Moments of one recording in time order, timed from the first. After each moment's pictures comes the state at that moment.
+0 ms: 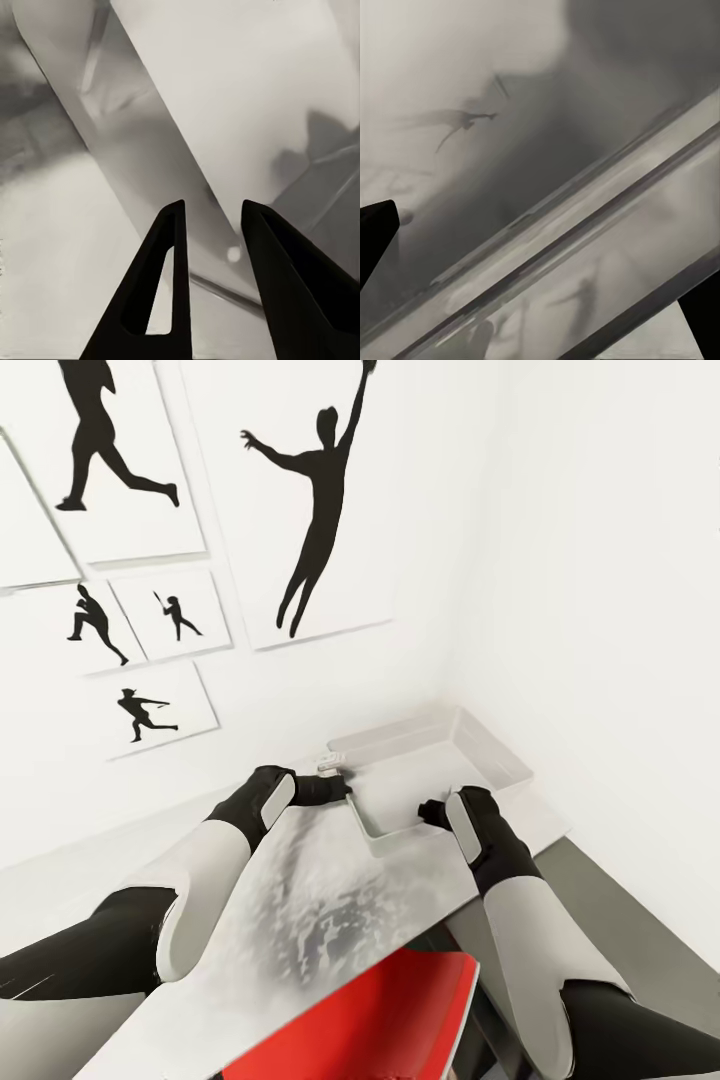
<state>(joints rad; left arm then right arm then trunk) -1.17 -0.17 0.04 -0.35 0.17 0.60 -0.27 -0.93 0.17 -0.12 -0.79 -0.20 0.79 -0.36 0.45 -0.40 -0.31</state>
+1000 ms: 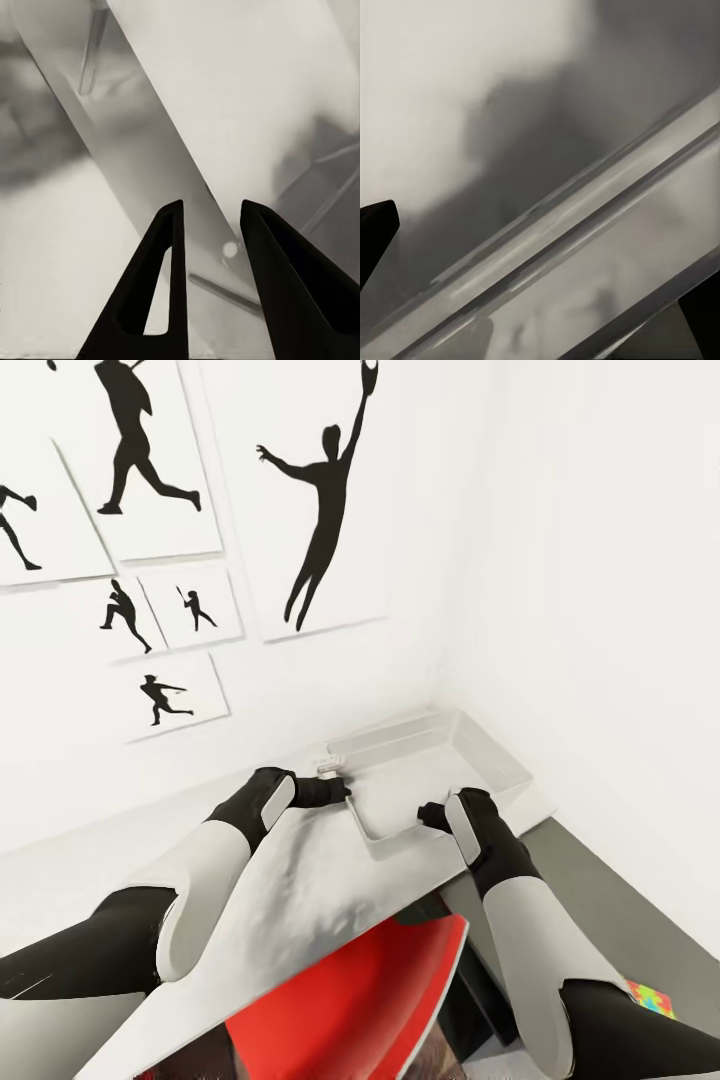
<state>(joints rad) -1.17 -0.17 0.05 -0.34 0.15 0.59 -0.28 -0.93 0.17 -0.12 -0.77 -0.20 0.78 -0.36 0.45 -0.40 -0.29</state>
